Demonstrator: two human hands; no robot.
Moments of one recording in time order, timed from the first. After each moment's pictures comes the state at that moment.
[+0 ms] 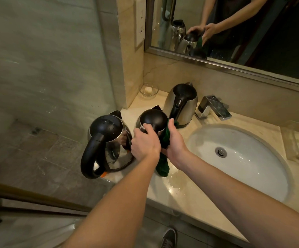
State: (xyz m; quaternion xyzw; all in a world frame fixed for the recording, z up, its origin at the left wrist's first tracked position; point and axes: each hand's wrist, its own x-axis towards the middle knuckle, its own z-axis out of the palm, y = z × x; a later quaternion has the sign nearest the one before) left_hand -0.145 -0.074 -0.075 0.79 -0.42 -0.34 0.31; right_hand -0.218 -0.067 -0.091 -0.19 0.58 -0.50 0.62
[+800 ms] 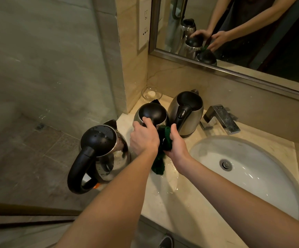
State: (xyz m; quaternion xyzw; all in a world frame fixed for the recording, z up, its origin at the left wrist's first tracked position) left_hand -0.168 -0.143 -0.081 0.80 -0.40 -0.32 0.32; right_hand -0.249 -0.109 -0.096 -0.20 0.62 -0.45 0.61
